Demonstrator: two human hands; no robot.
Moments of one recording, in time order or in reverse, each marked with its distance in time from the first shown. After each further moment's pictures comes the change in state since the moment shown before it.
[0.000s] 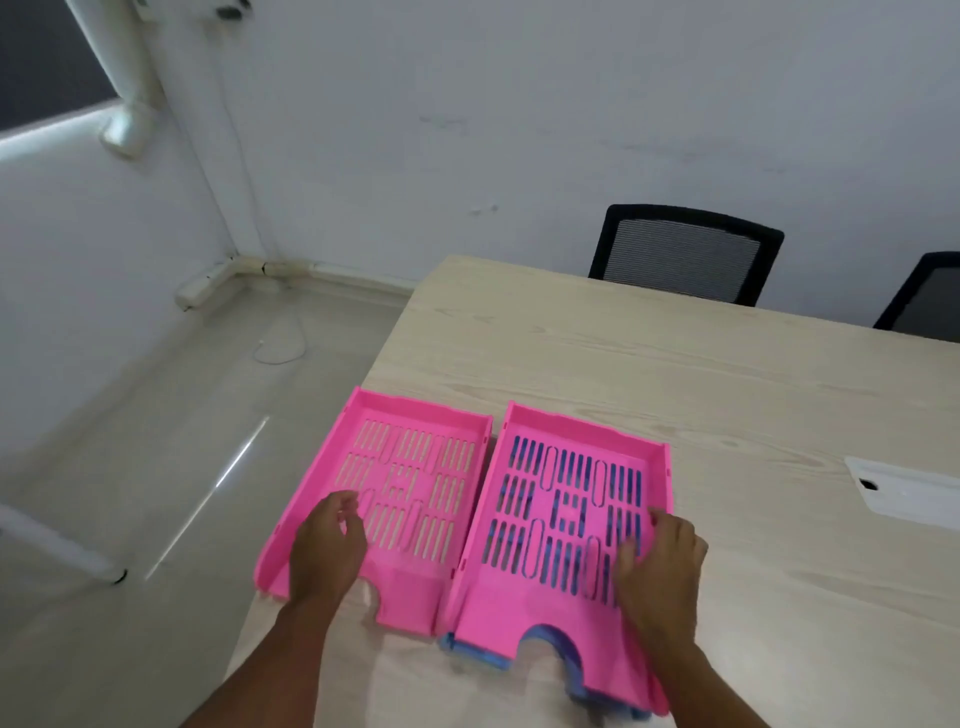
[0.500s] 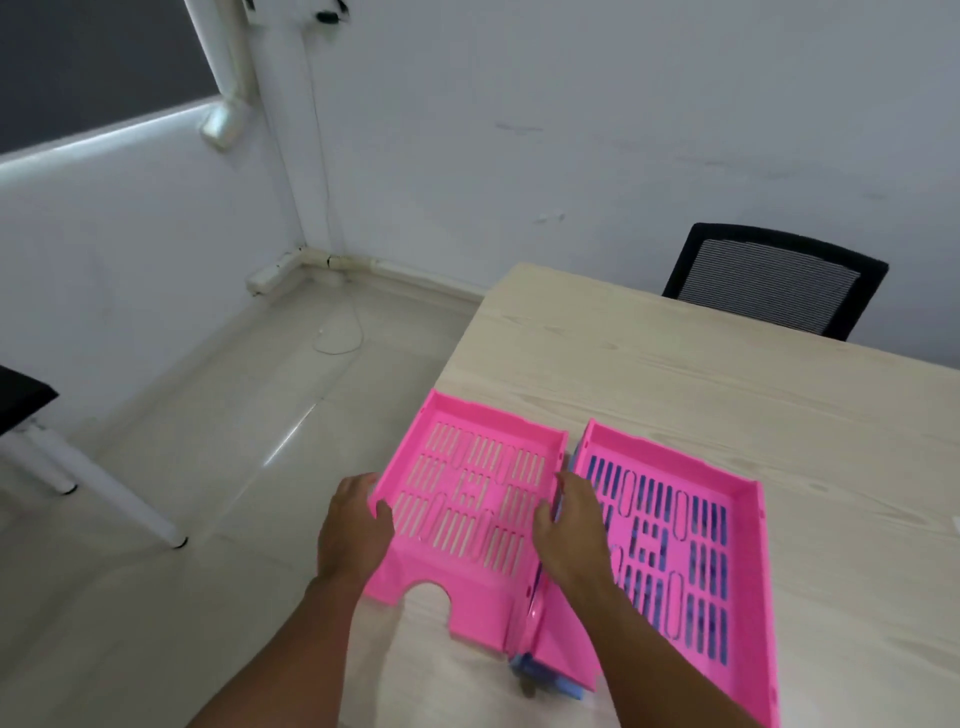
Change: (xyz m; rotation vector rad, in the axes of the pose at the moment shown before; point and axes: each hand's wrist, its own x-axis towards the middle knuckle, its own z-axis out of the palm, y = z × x) left_hand 0.040 -0.037 -0.052 0.111 0.023 -0.044; right_hand -0.024 -0.169 0.078 0.270 -0.393 -0.181
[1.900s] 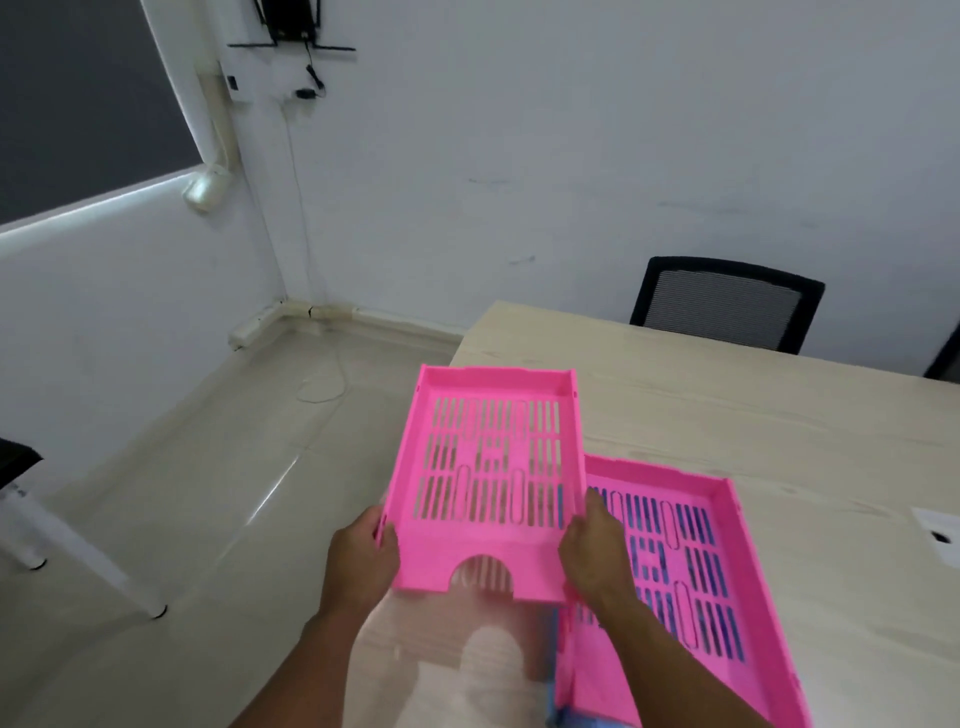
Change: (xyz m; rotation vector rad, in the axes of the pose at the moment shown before) left_hand -0.015 0.019 -0.020 -0.095 -0.039 0.122; right_hand -0.005 0.005 -0.030 0.065 0.109 0.129
